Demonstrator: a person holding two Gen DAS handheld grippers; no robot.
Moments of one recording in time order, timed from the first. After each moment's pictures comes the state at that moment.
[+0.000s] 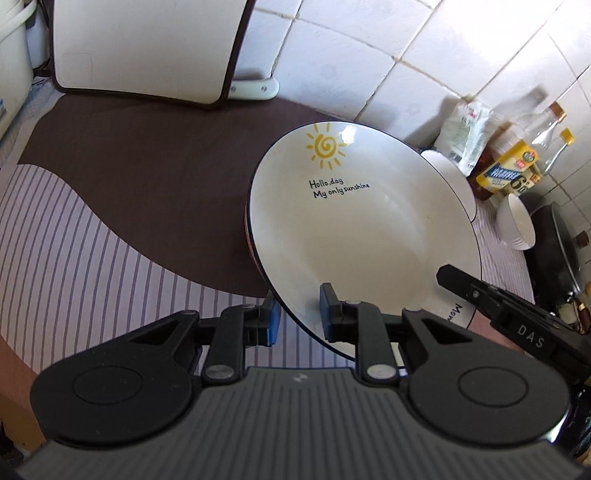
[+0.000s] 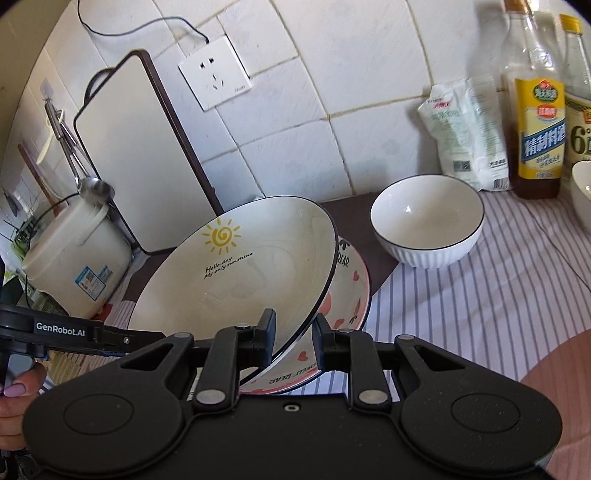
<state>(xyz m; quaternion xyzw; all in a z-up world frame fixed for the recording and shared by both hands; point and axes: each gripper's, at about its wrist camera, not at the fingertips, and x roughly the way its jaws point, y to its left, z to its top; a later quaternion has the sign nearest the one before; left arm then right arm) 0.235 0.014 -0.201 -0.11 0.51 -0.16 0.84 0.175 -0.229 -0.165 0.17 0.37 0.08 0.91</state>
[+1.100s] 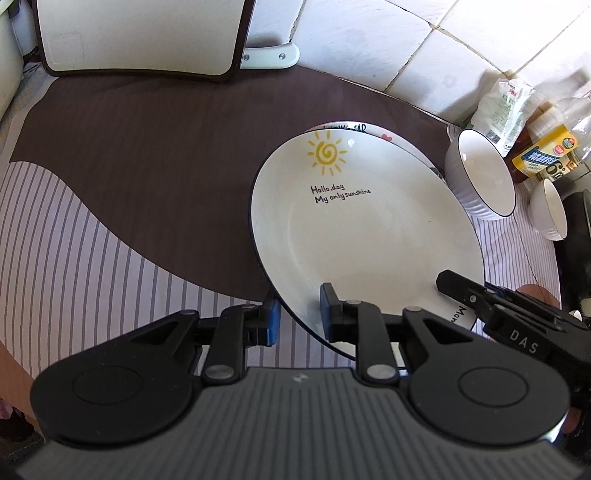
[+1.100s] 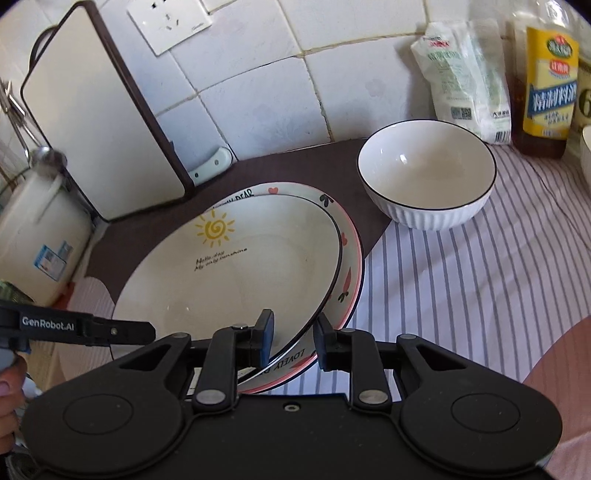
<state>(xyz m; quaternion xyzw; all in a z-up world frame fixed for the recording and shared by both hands) 0.273 0.005 -0.221 -0.10 0.56 -0.13 0.81 0.212 -0.220 -0.191 0.15 0.46 0.04 0.87</state>
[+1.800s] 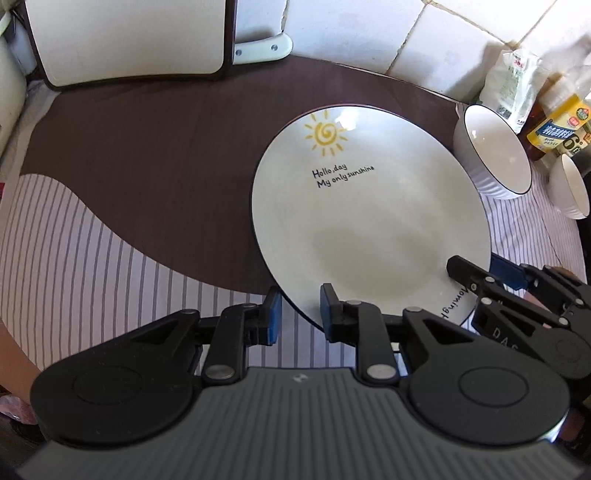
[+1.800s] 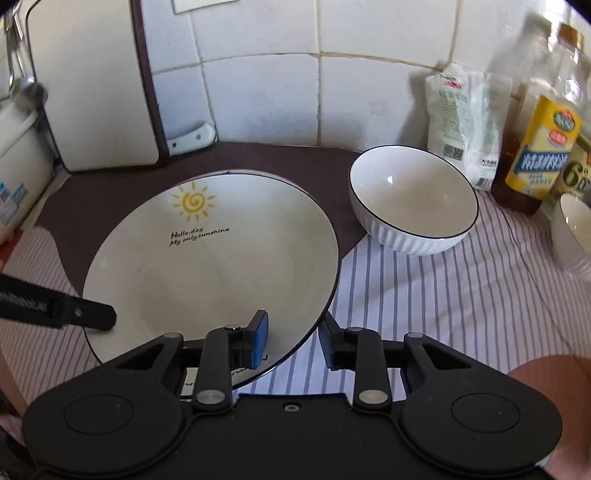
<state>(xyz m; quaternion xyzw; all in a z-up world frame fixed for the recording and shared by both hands) 0.270 -0.020 -0.220 -0.04 0.57 -0.11 0.81 0.213 -0.196 -0.193 0.02 0.47 -0.01 0.88</state>
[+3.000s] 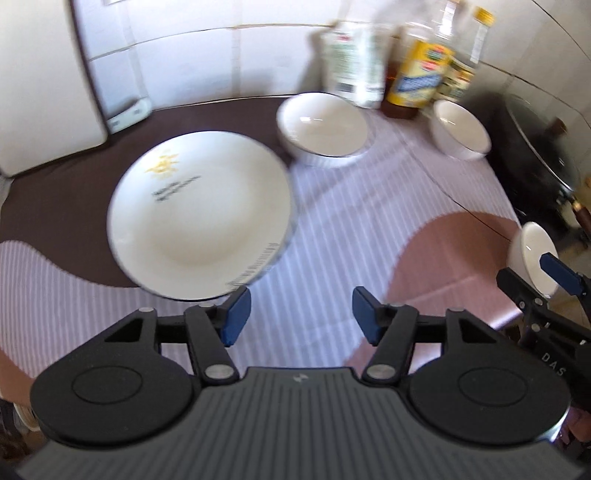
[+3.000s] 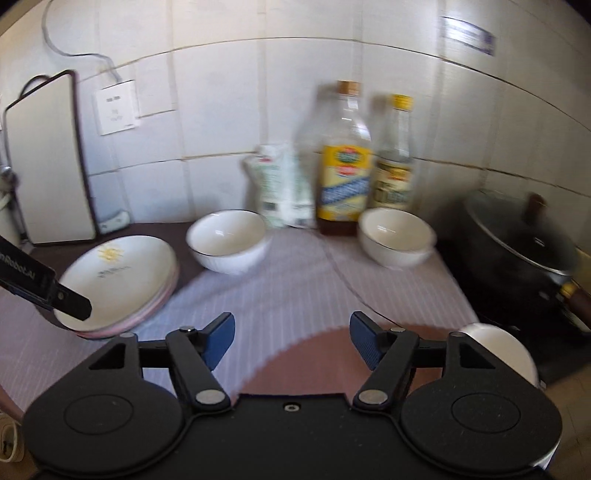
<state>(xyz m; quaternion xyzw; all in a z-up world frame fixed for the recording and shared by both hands) 0.181 -0.145 -0.141 0.05 0.52 -0.21 0.83 0.036 -0.303 -0.116 0.03 0.34 -0.15 0.93</state>
